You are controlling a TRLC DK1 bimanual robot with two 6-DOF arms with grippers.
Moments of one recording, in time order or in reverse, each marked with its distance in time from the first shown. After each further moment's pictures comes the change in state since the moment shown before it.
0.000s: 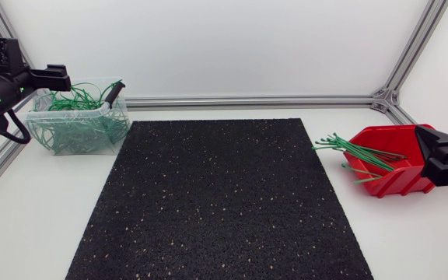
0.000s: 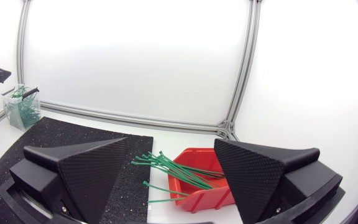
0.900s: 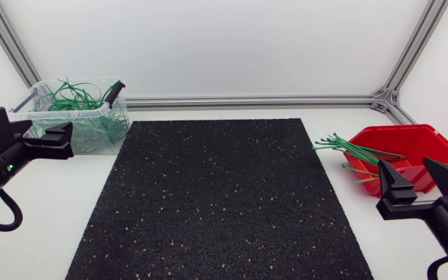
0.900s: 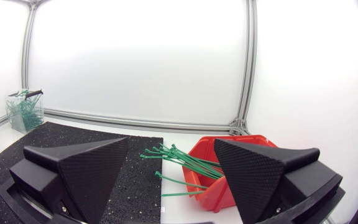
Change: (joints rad) left arm -0.068 -0.542 -0.484 -0.125 0.053 -0.065; right arm 0.047 -0.262 -0.426 0.291 0.000 0.075
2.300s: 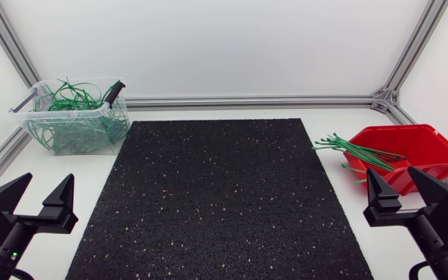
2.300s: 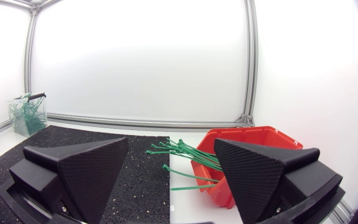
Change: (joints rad) left arm -0.097 -0.840 -0.425 -0.245 -0.050 -0.097; right arm 0.021 -0.070 -0.135 0.099 0.000 0.047
